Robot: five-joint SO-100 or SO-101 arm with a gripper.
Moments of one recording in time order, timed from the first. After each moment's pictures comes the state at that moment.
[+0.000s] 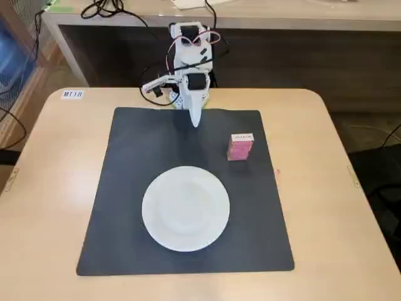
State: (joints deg) arm -7.7 159.1 124.2 68.8 -5.0
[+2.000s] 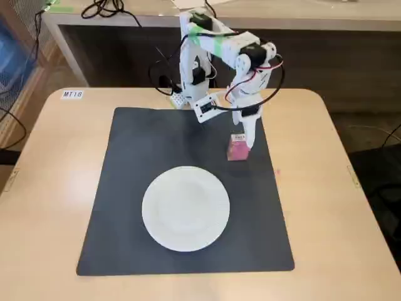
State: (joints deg) arm -34.2 94.4 86.5 96.5 20.7
